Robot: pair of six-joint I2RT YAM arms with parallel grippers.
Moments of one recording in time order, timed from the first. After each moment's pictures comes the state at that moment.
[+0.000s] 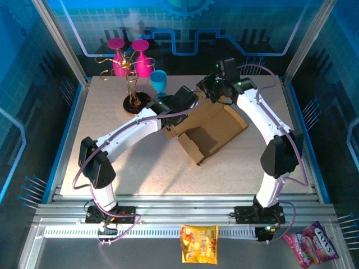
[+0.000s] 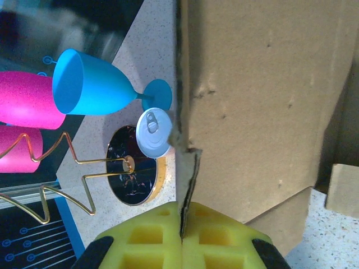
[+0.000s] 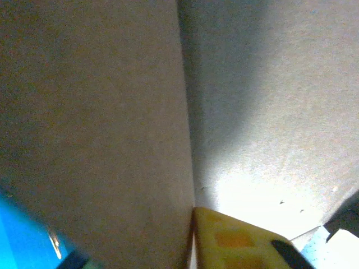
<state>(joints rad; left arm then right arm) -0.73 1.79 1.73 -0.90 -0.57 0.32 0.36 1.82 1.77 -0.65 -0.31 1.31</state>
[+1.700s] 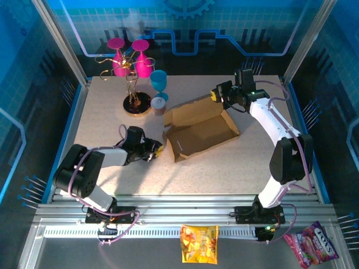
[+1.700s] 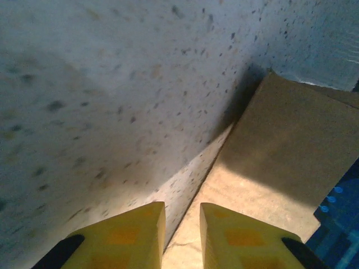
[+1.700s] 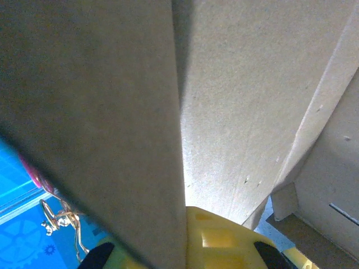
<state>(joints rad) -0.30 1.58 0.52 0.26 0.47 -1.43 0.20 1.71 1.48 -0.46 -0.44 1.48</state>
